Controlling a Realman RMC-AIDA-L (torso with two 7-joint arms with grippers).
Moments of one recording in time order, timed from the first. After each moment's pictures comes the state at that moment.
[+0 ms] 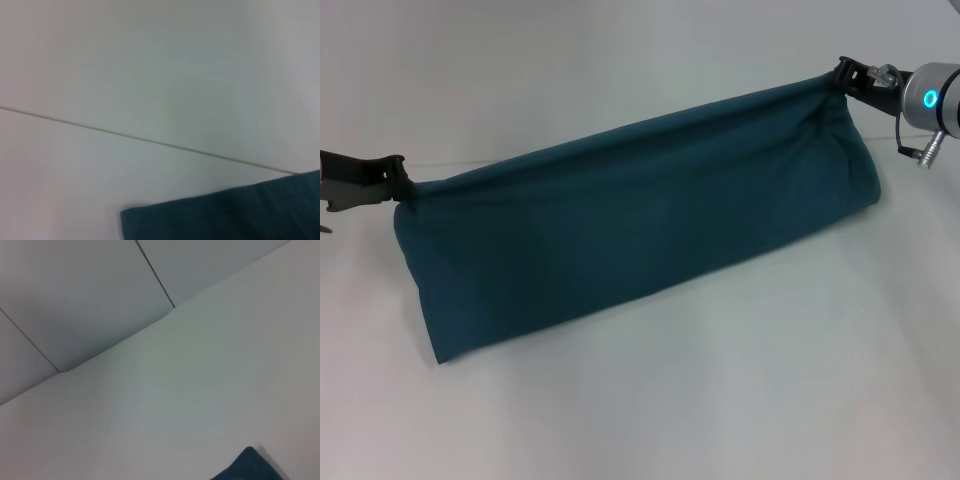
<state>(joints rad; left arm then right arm) -0.89 -1.94 0.71 0.63 2.62 0.98 -2.75 0.89 2.02 -0.71 -0.52 -2.23 -0.48 2.51</state>
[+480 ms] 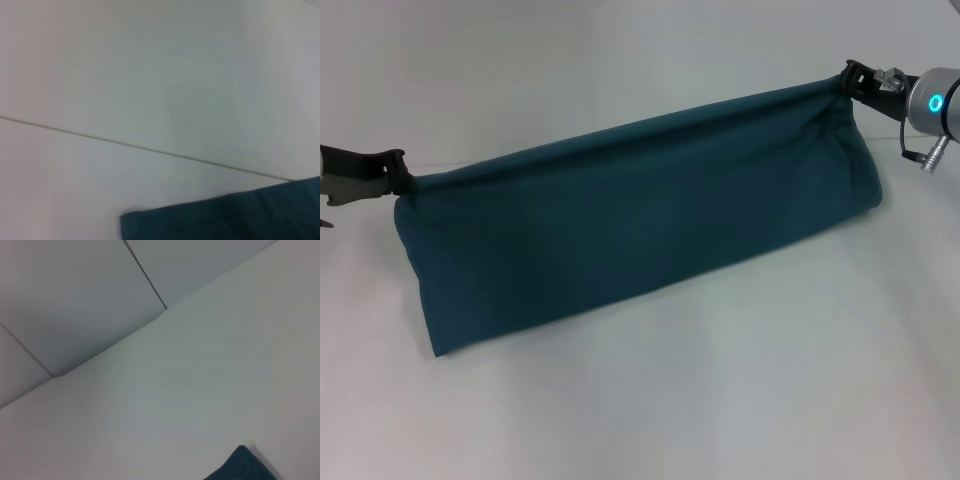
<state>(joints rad) -0.89 -1.95 0.71 0.63 2.62 0.96 -2.75 0.88 2.02 -0.70 -0.52 -2.23 -0.47 2.52</state>
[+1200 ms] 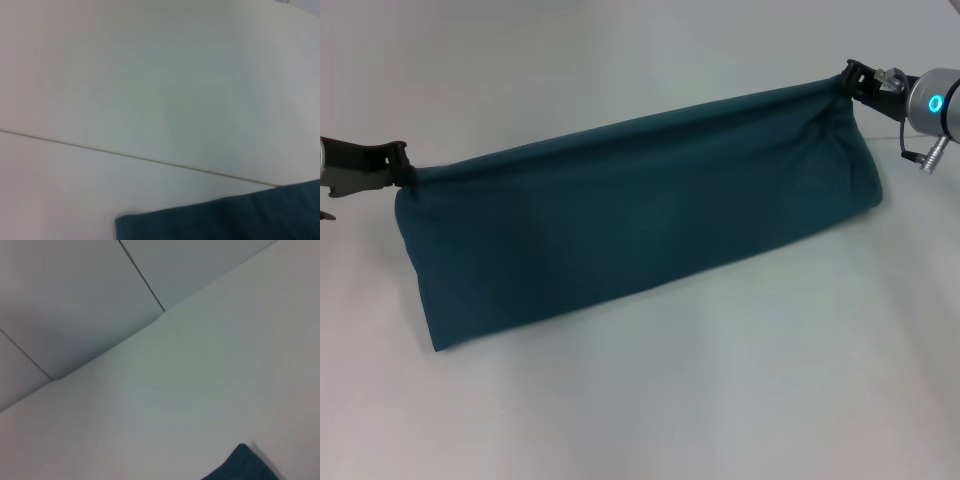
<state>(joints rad) -0.89 -1.95 0.72 0.65 2.62 0.96 -2.75 0.88 2.02 -0.70 -0.51 -2.22 -0.46 2.52</state>
